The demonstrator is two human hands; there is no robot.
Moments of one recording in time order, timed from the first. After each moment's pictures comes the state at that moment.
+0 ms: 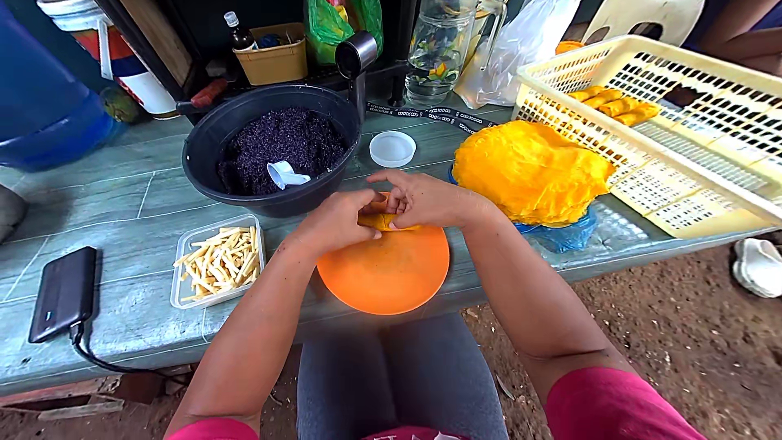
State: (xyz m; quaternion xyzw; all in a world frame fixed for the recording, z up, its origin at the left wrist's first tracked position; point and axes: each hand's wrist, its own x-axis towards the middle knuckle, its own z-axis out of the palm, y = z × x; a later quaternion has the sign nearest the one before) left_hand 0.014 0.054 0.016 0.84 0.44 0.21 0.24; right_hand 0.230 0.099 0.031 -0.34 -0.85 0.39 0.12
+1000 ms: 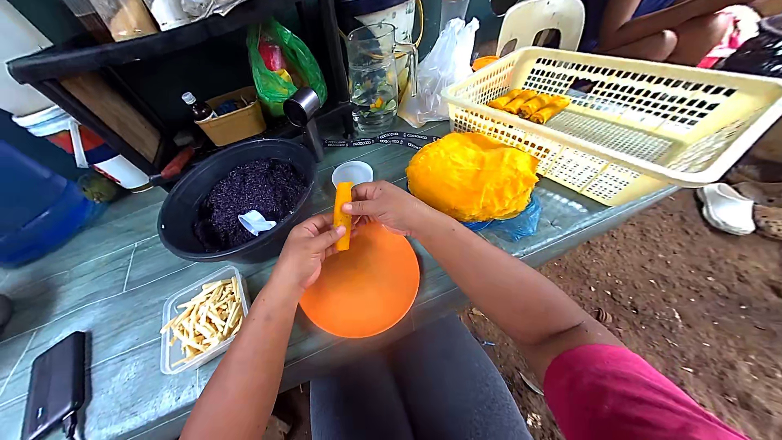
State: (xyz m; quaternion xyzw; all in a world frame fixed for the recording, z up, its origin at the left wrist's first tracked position) left_hand 0.035 0.042 0.021 0.50 0.45 0.45 0.59; right_hand 0.230 0.101 0.018 -0.29 -0.61 0.63 0.38
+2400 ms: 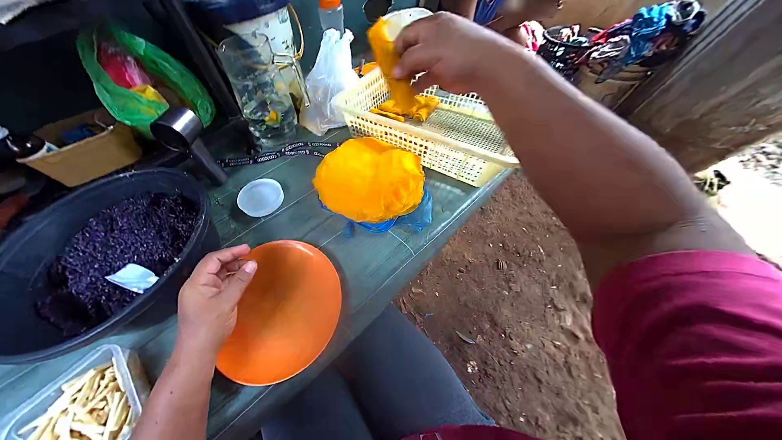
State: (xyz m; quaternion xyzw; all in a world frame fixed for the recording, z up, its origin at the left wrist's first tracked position) left_hand 0.032 0.038 -0.002 0.67 0.45 0.47 0.36; right_hand 0.471 0.131 0.152 -0.56 -0.66 0.31 0.38
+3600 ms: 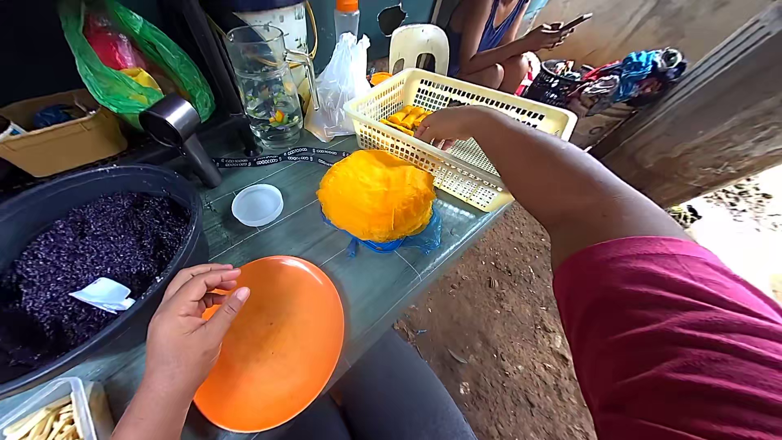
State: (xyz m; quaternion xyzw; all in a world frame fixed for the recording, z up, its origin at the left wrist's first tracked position) left_hand 0.018 0.045 -0.005 0.73 0.44 0.45 0.26; right_hand 0.536 0.219 0.059 -0.76 -0.57 0.30 0.10
